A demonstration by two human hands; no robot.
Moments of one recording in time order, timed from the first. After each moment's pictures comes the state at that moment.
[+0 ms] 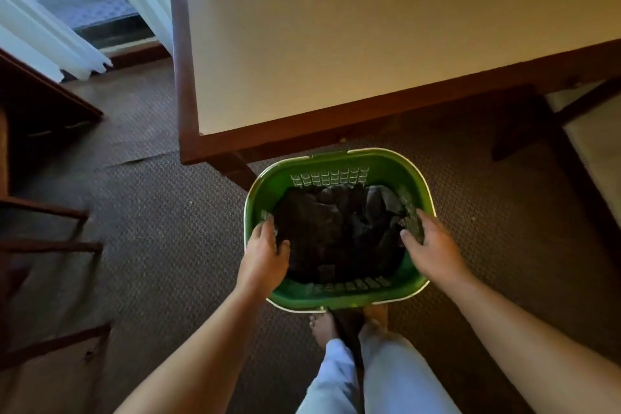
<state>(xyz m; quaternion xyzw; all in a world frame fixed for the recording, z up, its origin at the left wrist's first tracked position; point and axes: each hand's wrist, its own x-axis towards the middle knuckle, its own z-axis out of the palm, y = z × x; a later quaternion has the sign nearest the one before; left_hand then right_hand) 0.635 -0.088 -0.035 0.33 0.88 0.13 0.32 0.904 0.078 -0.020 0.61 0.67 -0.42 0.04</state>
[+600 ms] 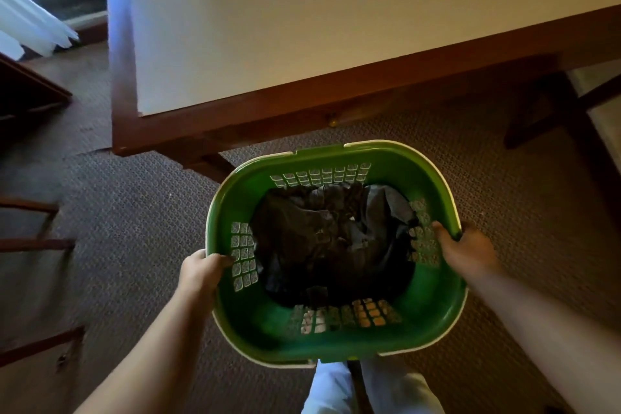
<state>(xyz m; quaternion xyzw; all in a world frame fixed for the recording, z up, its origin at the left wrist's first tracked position) 0.575 -0.107 -0.126 -0.10 0.87 0.28 0.39 0.942 0.135 -0.122 0.72 0.56 -0.40 0.05</state>
